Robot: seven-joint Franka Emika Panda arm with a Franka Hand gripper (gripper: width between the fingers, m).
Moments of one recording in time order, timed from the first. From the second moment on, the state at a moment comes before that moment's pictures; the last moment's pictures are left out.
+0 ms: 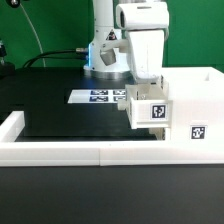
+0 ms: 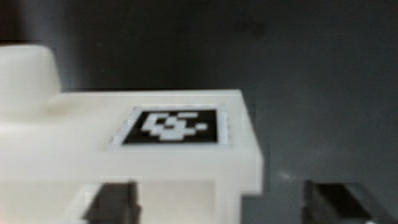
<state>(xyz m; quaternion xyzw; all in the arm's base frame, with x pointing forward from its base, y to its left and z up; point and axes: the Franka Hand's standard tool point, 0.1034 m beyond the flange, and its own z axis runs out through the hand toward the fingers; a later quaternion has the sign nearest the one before) 0.544 0.022 0.072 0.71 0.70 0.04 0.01</state>
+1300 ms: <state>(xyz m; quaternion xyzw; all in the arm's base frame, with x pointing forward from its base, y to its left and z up) 0.556 -0.064 0.065 0.69 0.72 0.08 -0.04</state>
